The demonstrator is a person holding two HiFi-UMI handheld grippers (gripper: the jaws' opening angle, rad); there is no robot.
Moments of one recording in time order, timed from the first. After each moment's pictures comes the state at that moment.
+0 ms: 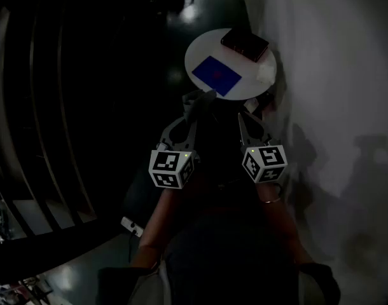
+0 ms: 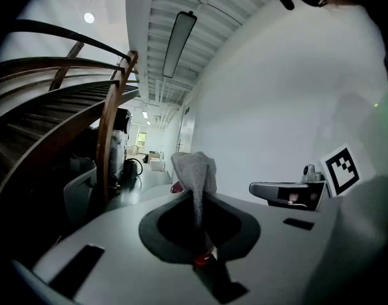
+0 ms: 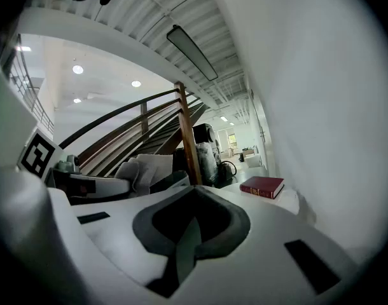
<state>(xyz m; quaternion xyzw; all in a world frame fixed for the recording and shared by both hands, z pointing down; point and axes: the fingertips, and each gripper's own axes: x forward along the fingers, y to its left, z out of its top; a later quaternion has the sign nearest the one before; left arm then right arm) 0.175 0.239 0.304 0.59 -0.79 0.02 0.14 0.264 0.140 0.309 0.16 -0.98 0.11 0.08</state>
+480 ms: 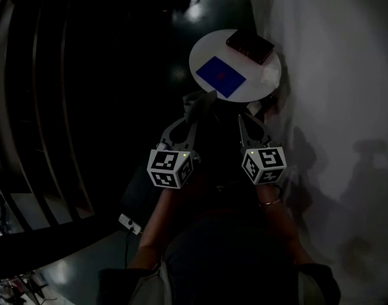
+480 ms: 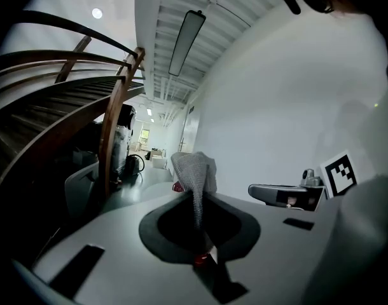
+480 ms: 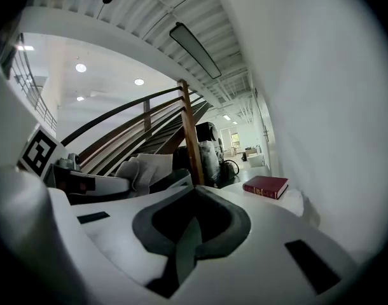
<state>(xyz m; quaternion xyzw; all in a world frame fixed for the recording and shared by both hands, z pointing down) 0.166 0.242 0.309 0.59 -0.79 0.00 0.16 0.254 0.140 0.312 0.15 -0.98 0.10 0.09</state>
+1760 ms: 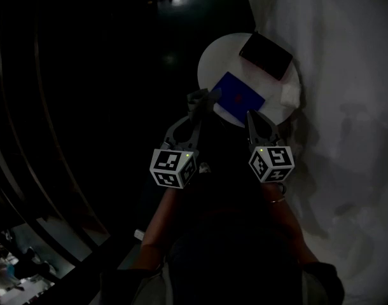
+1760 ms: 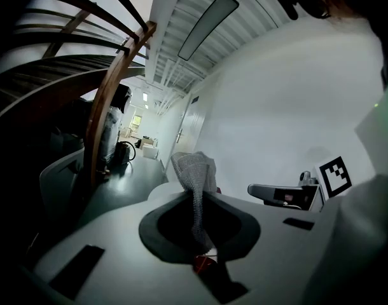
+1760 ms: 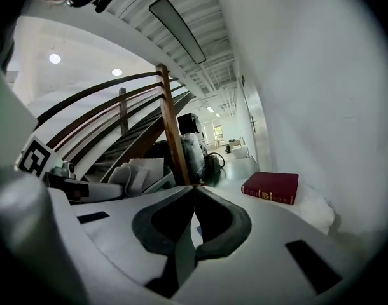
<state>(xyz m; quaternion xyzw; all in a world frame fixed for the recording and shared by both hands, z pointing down) -0.034 0.148 0.361 0.62 -0.75 -0.03 0.22 0.069 0.043 0.355 0.22 -0.96 0.14 0.13</state>
